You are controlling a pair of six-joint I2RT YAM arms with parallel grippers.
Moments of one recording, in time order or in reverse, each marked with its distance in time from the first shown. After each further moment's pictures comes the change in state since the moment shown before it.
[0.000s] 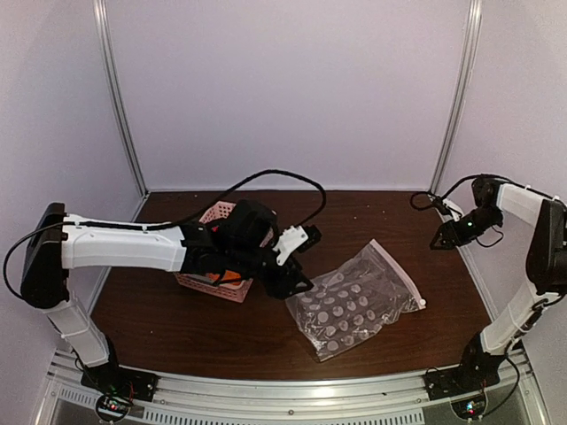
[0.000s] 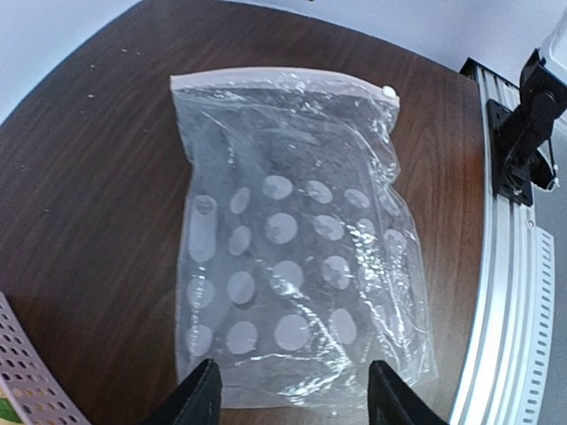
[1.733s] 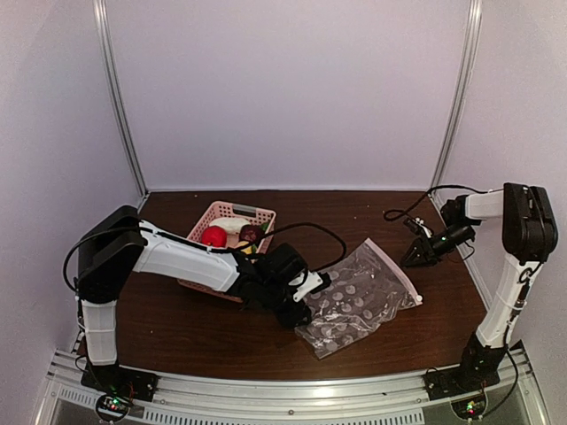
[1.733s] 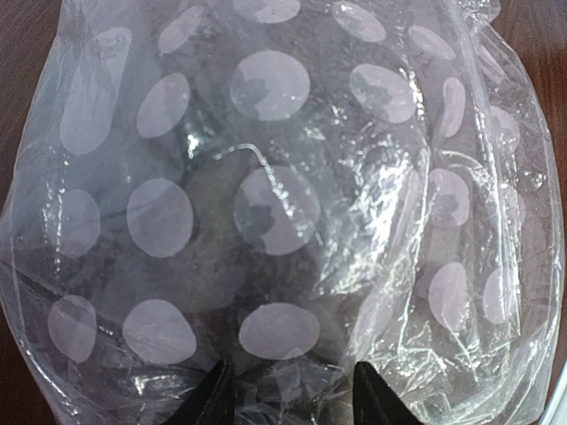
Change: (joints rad) left arm -0.047 0.344 0.066 -0.040 -0.046 -0.045; right arm 0.095 0.322 0.000 -0.005 -0.315 0.029
